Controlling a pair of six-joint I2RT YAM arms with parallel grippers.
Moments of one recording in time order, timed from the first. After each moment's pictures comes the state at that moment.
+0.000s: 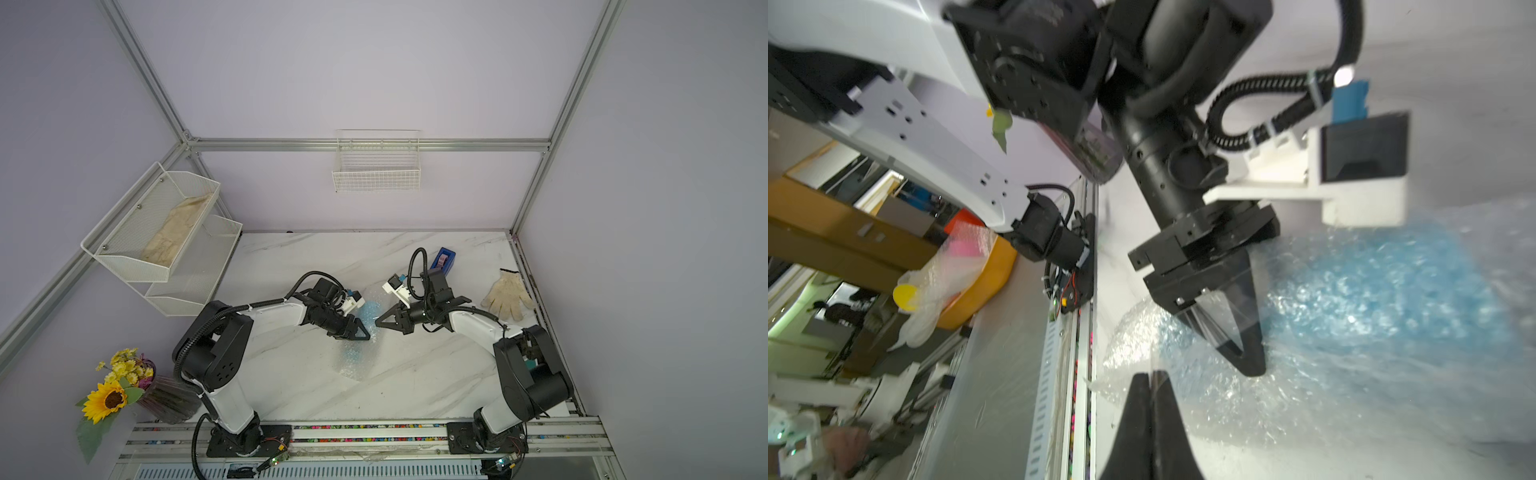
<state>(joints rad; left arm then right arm) -0.49 1.79 1.00 -0.39 0.73 -0.26 0.40 1.59 0.90 -0.20 -1.16 -0.12</state>
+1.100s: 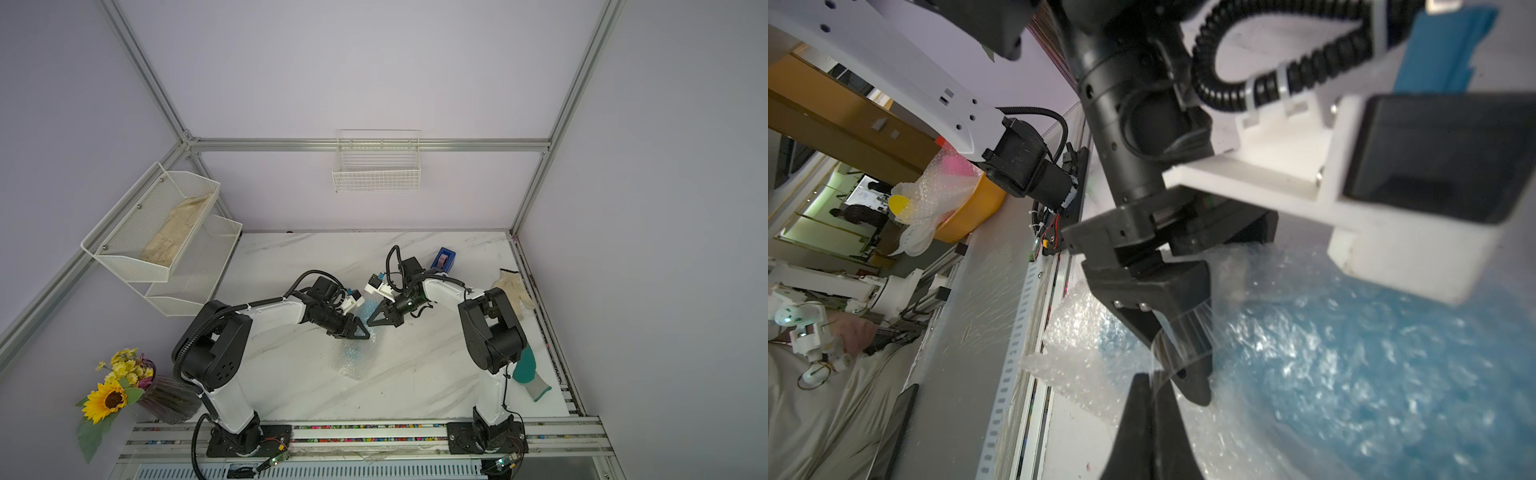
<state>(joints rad) -0.48 1.79 1.02 -0.41 0.76 -0.24 0.43 1.94 1.30 -0.71 -1.14 -0.61</state>
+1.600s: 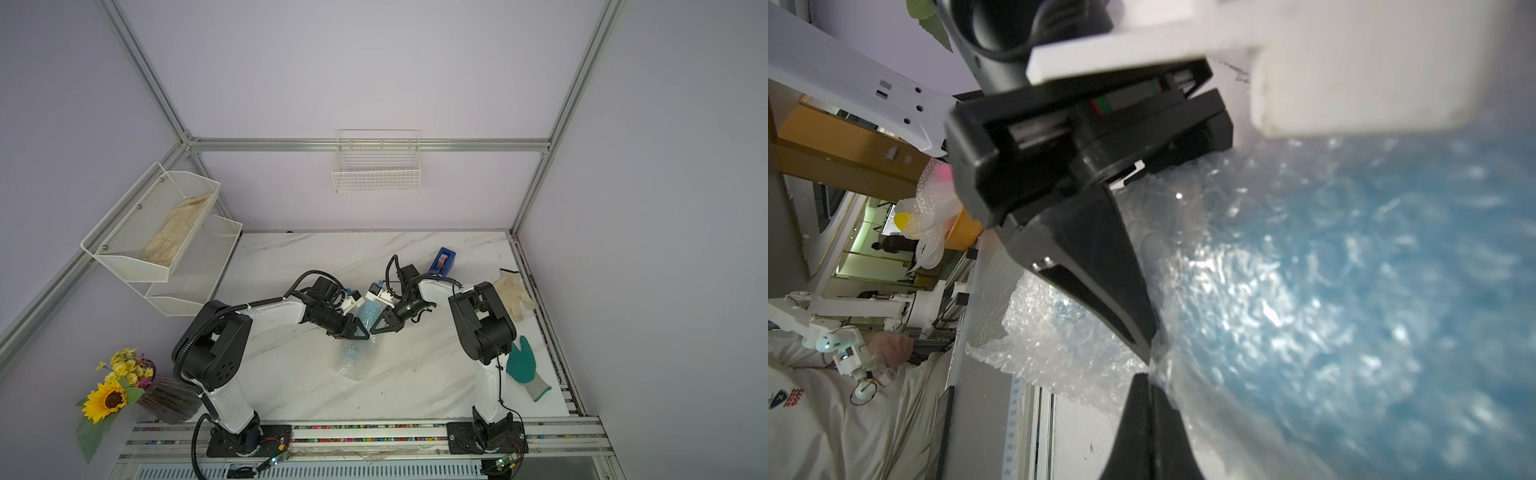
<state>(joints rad) -0.48 1.79 1.02 -0.42 0.76 -0.24 0.43 2.01 1.31 -0.76 -1.09 -0.54</state>
